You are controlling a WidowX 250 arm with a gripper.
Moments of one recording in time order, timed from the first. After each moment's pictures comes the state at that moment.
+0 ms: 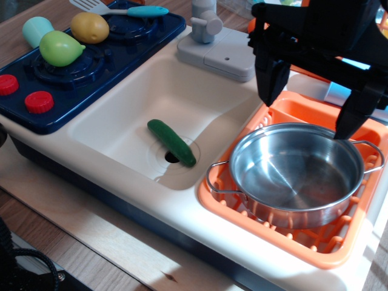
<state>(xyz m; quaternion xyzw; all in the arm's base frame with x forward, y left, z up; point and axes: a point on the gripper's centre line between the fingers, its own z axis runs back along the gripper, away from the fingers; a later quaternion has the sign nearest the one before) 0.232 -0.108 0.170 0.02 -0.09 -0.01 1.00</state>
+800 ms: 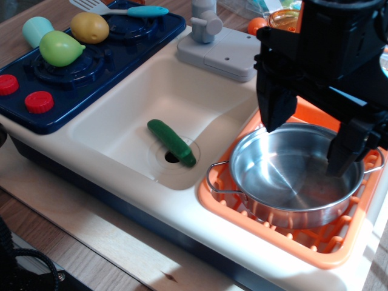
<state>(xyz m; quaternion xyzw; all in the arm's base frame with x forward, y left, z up) 0.206 -0.126 0.162 -0.02 -0.06 -0.17 0.98</state>
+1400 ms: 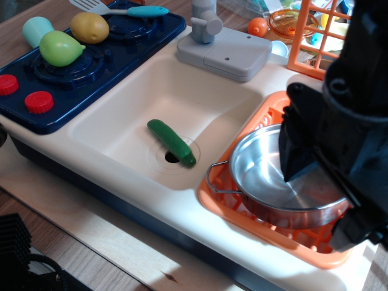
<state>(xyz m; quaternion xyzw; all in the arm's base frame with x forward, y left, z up) 0.185 -0.146 0.134 0.02 -0.11 -0.27 0.96</state>
